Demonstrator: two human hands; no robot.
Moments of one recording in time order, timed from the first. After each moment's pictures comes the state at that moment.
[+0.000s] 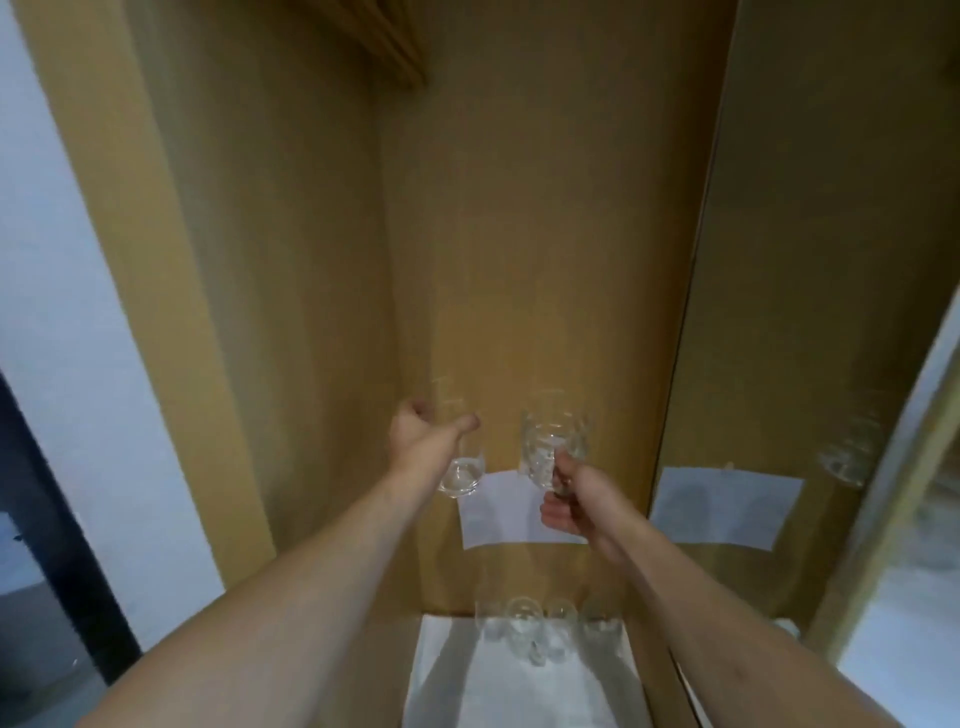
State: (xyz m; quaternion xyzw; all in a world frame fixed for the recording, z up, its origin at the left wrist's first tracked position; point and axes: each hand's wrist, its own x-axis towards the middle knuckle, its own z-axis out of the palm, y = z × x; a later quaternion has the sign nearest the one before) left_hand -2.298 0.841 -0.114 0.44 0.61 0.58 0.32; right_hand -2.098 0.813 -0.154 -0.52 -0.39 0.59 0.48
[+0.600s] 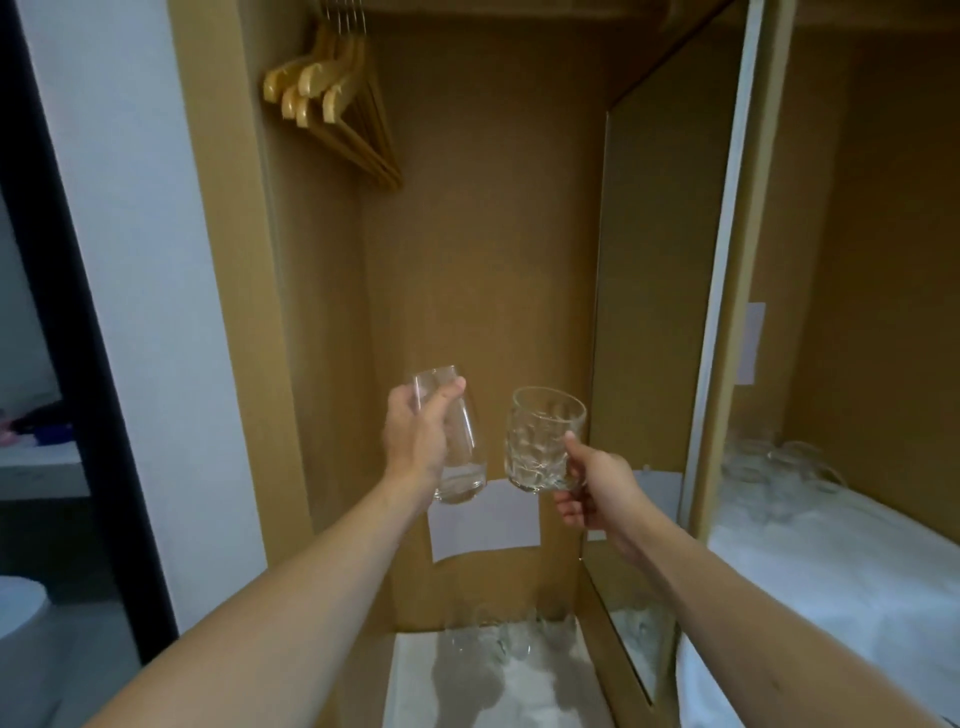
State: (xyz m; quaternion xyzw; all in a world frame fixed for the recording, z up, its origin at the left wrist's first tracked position) left_hand -2.278 0.675 -0.043 0.46 0.43 0.66 0.41; right_hand -2.076 0.626 -0.075 -0.54 -0.42 0.49 0.54
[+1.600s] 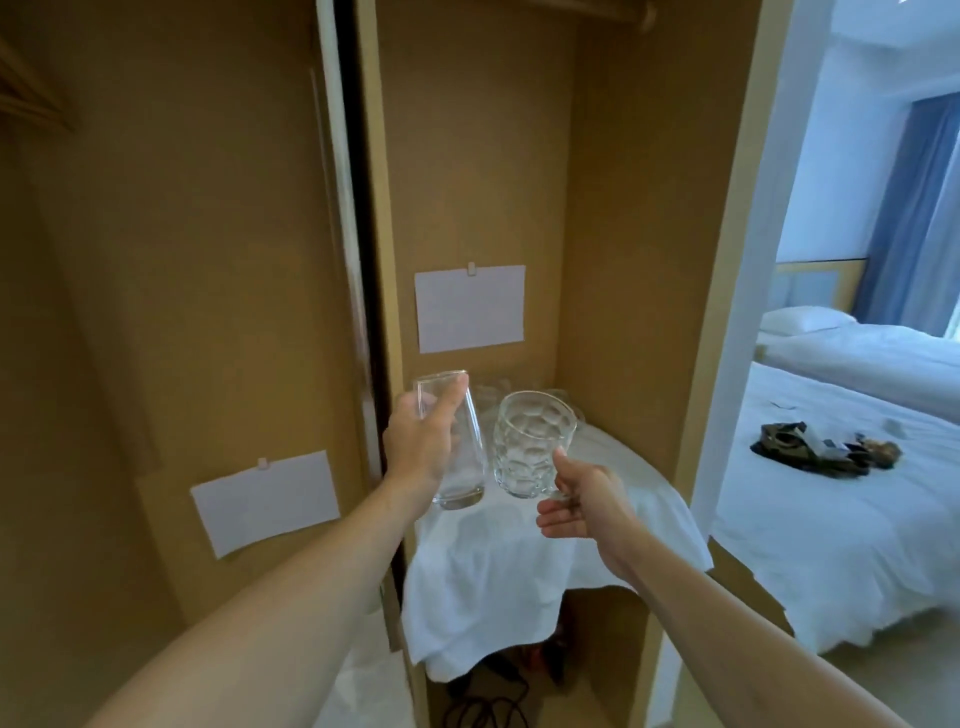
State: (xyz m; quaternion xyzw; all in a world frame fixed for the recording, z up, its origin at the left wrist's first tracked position) left_hand -1.900 0.593 -0.089 0.54 0.37 0.56 0.51; right_hand -1.723 0.483 -0.131 -0.61 -0.35 0.41 0.58
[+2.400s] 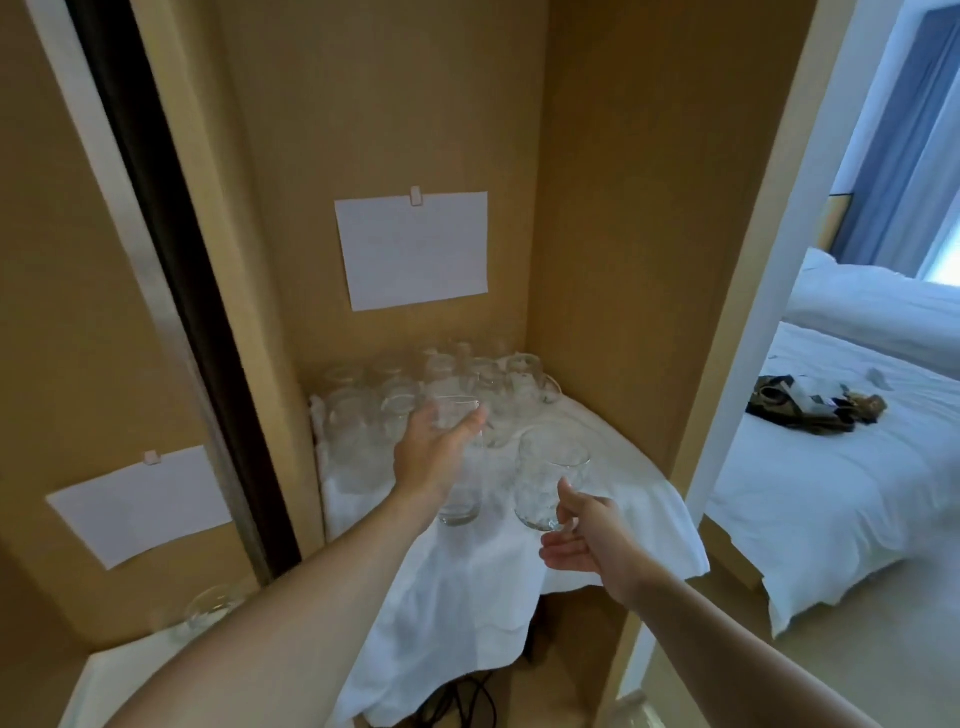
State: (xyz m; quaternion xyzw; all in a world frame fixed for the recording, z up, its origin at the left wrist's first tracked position) left_hand -1.767 0.726 -0.187 0.58 0.48 0.44 0.49; right_hand -1.602 0.598 -0.230 -0.69 -0.21 0.45 0.52
